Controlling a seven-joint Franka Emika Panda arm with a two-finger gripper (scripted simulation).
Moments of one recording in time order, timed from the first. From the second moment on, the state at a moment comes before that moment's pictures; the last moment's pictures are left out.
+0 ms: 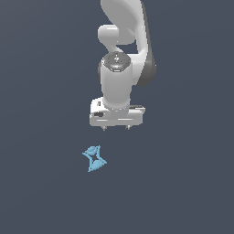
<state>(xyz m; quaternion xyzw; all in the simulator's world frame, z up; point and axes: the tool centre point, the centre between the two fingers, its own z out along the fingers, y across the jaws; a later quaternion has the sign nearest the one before) 0.025 -0.003 0.182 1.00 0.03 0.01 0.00</state>
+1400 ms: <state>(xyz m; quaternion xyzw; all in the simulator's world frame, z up) 0.091 -0.112 0.071 0.97 0.22 0.00 0.00</state>
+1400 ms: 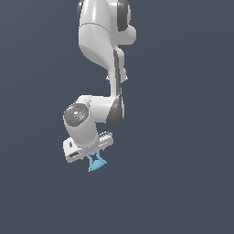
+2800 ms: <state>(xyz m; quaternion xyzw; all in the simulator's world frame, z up) 0.093 -0.117 0.016 0.97 0.23 0.00 0.00</state>
